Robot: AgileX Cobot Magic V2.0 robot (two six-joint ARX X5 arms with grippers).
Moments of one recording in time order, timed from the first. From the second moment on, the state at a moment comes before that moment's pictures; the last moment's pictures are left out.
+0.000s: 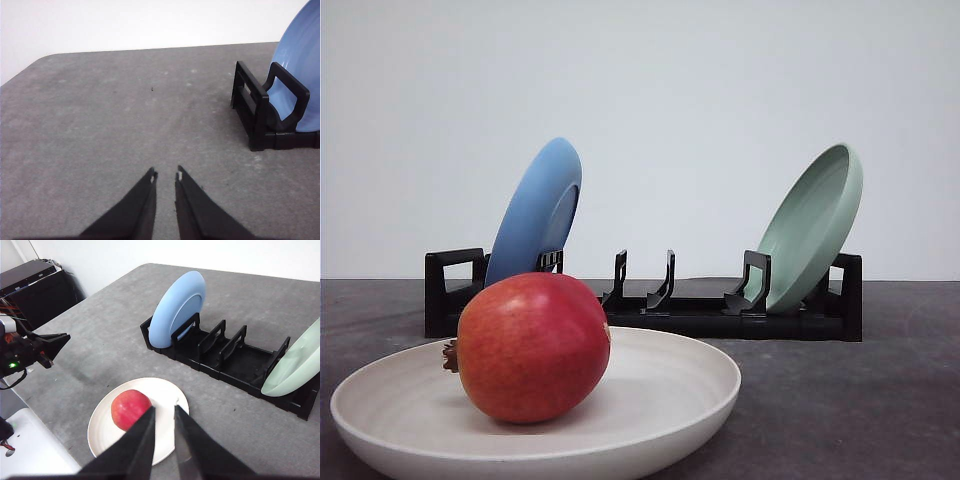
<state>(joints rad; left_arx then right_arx) 0.00 0.00 0.02 -0.19 -0.02 0.07 0.87 0.40 0.89 -0.81 0.05 0.29</state>
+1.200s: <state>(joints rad) 0.00 0.00 0.02 -0.19 -0.02 0.07 -0.07 0.03 0.09 -0.17 0.02 0.00</state>
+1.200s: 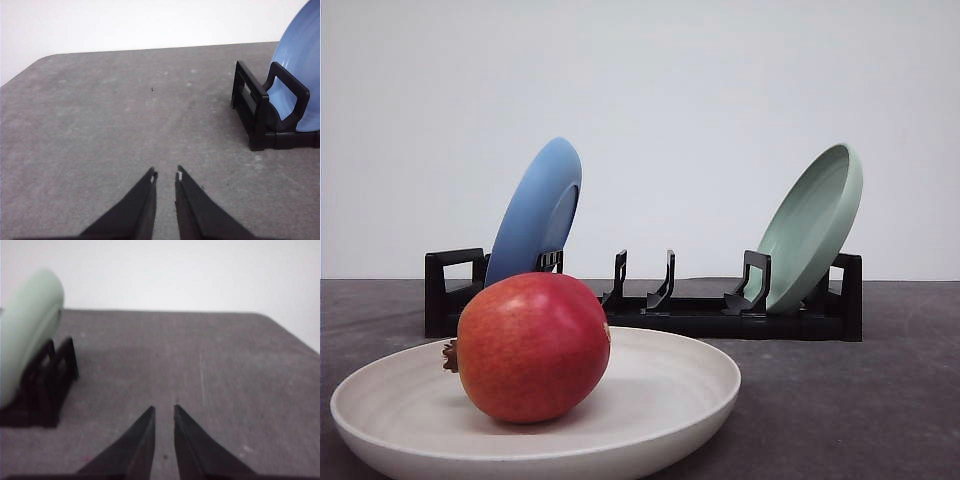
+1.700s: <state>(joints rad) 0.00 0.00 0.02 -0.19 -0.02 0.07 -0.07 0.01 0.02 -0.18 0.02 0.01</state>
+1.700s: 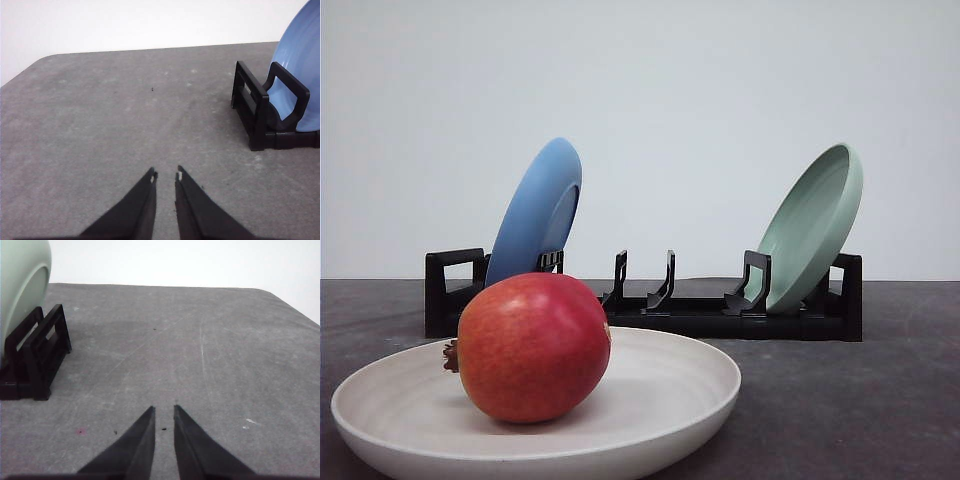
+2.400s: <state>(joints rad) 0.00 0.00 0.02 -0.19 -0.02 0.07 -0.03 0.01 0.02 -0.17 0.02 0.02</state>
